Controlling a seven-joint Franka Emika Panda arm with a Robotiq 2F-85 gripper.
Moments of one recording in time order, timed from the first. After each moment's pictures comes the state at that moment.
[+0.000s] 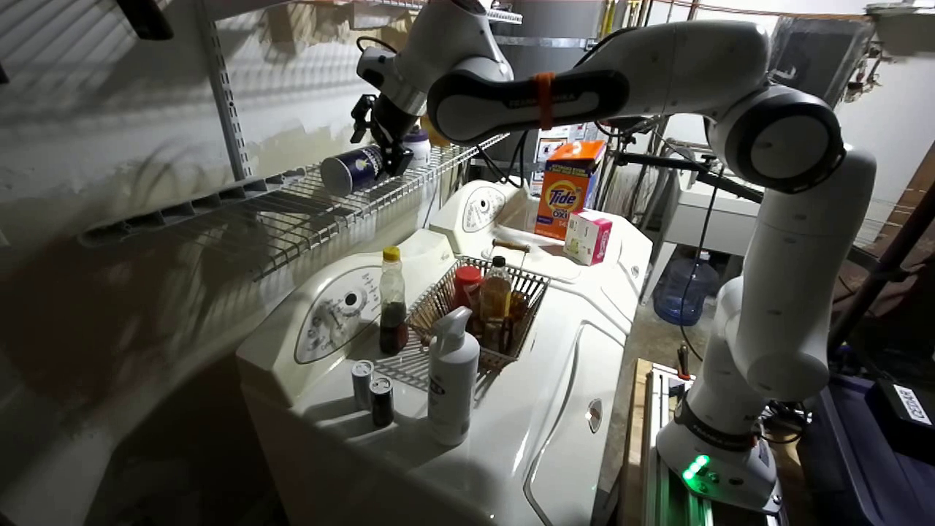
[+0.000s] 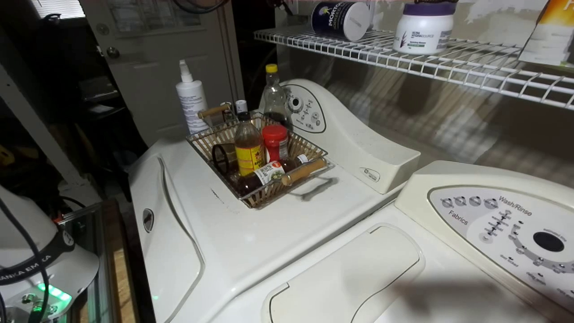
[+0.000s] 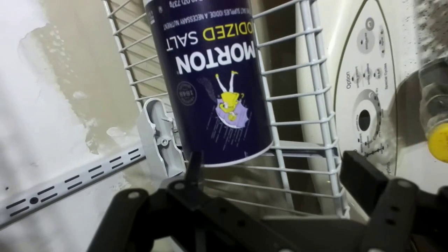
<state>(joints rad) 0.08 0.13 0.01 -1.58 -0.26 2.39 -1.07</state>
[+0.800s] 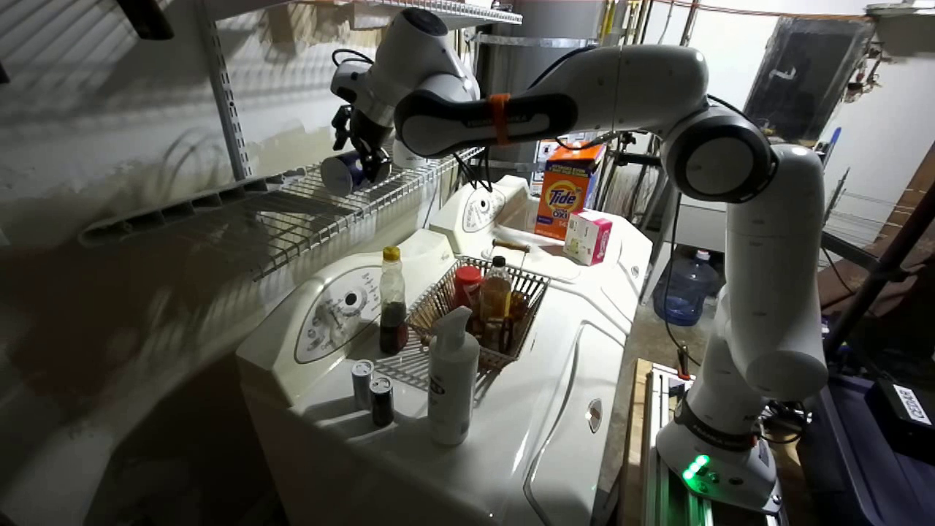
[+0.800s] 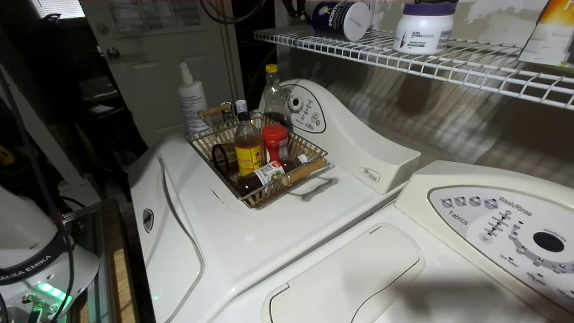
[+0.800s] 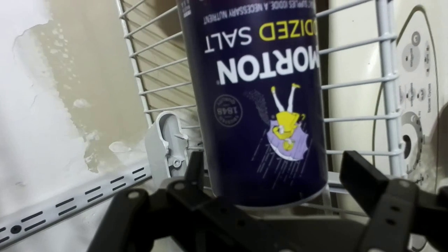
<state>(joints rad) 0.07 0.33 0.01 -1.37 -0.32 2.36 -1.08</state>
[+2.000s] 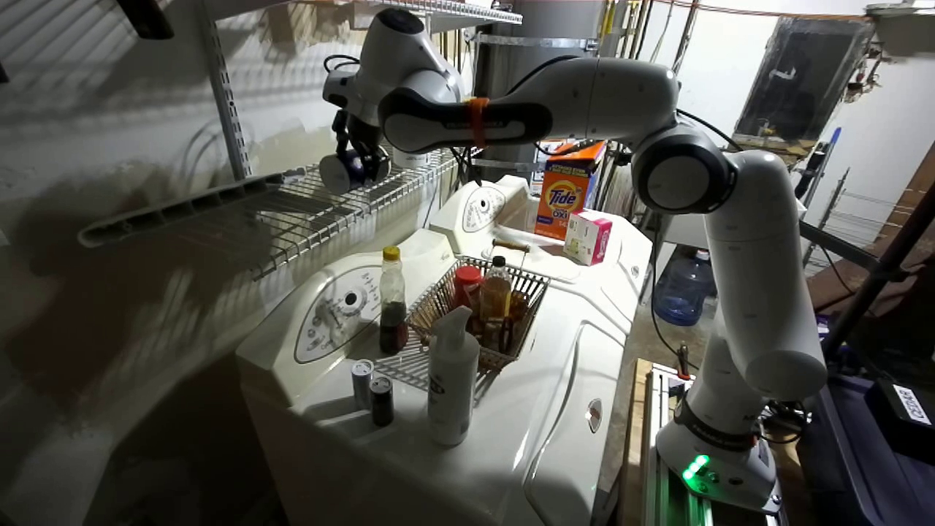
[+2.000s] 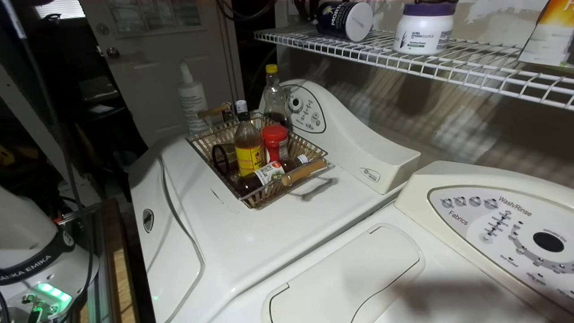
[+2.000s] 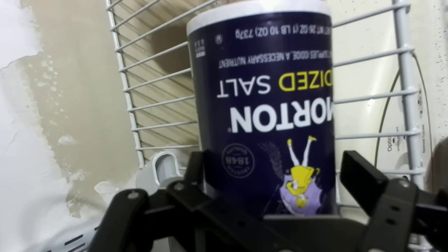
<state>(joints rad) 0.07 0.46 0.00 -1.16 -0.36 2.19 -1.12</state>
